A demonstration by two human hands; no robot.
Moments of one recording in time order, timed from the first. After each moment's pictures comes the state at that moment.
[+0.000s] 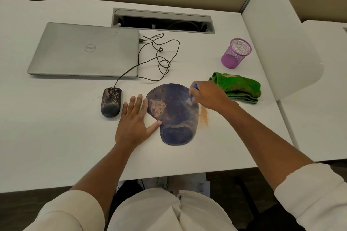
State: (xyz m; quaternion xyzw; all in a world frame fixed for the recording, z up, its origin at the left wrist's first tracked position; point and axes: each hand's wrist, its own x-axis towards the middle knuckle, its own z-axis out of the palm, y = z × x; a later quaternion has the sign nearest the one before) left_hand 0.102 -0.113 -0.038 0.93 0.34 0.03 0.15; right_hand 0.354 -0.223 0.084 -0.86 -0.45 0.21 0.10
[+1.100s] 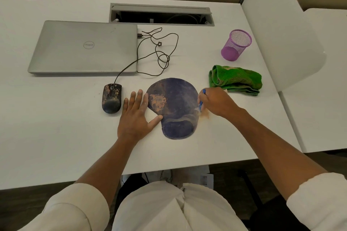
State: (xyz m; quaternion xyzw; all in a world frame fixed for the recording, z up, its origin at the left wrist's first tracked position) left_hand 0.101 -0.114 -0.035 0.93 0.34 0.05 0.15; right_hand 0.350 -0.267 0.066 -0.87 -0.41 0.24 0.13
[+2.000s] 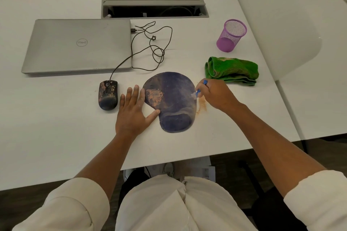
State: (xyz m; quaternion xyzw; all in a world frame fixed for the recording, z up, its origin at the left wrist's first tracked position) left_hand 0.101 -0.116 -0.034 0.93 0.34 0.03 0.15; right_hand 0.343 -0.280 0.073 -0.86 -0.36 0.24 0.25
